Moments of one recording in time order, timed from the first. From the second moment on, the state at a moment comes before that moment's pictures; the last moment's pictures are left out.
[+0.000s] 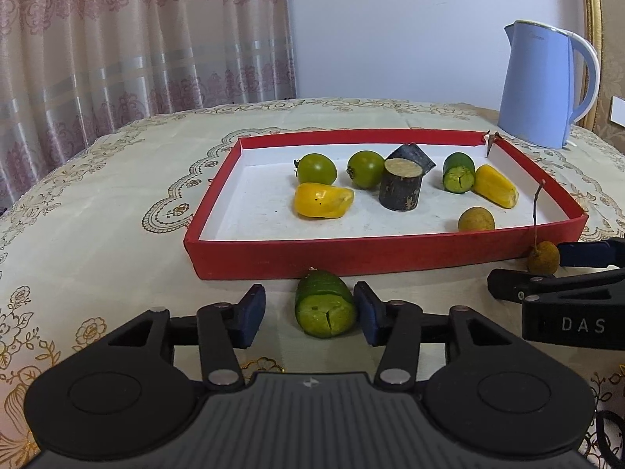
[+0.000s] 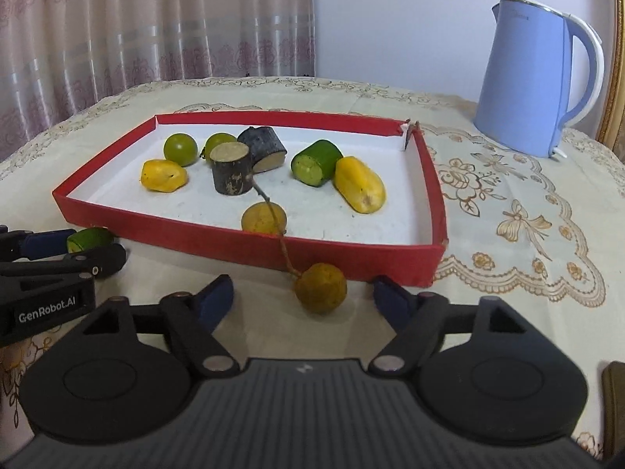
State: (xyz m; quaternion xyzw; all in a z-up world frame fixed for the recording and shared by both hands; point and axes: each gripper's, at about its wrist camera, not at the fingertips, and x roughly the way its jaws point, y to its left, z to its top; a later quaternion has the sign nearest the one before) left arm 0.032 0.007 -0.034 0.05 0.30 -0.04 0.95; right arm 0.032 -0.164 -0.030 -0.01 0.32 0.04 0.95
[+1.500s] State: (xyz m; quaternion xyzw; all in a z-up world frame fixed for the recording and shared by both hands) left arm 0.038 0.009 -0.034 0.05 0.30 -0.02 0.95; right arm 0.016 -0.153 -0.027 -0.07 0.30 -0.02 0.95
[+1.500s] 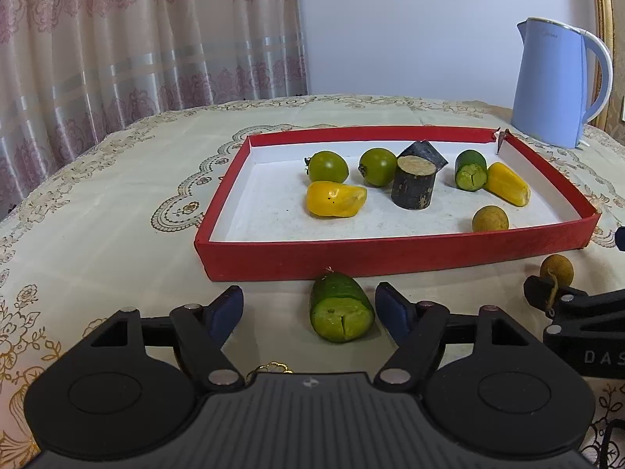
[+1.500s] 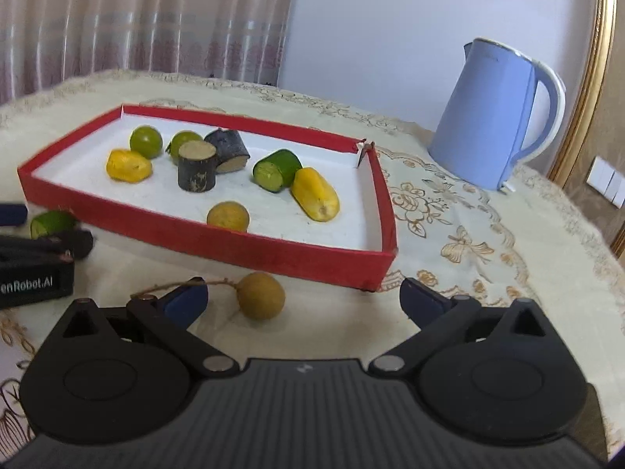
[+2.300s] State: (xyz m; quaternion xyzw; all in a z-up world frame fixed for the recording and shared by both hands) left arm 0.034 0.016 -0.034 0.03 0.30 -0.07 0.95; right arm 0.015 -0.152 -0.031 -0.03 0.30 0.02 0.95
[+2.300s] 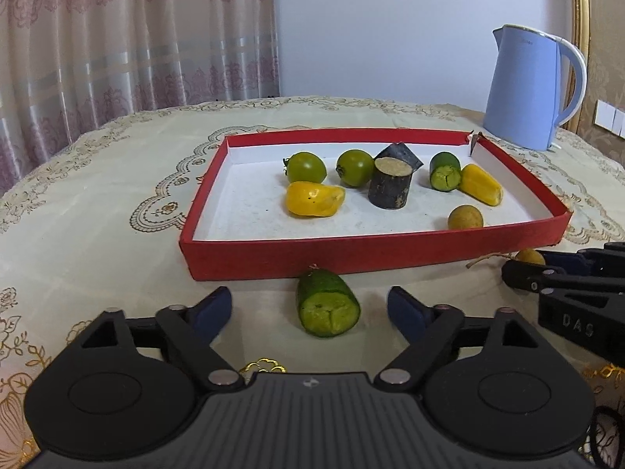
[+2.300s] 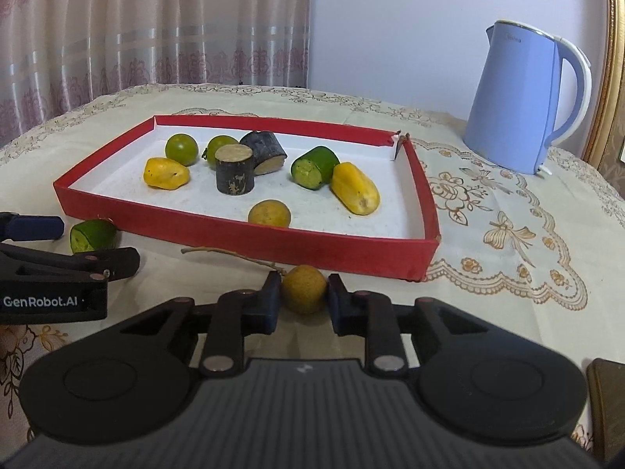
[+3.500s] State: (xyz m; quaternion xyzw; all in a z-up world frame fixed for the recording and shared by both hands) left arm 0.042 0.014 0.014 0.03 0.27 -0.09 0.96; right arm 0.015 -0.152 -0.031 -0.04 0.30 0.03 0.95
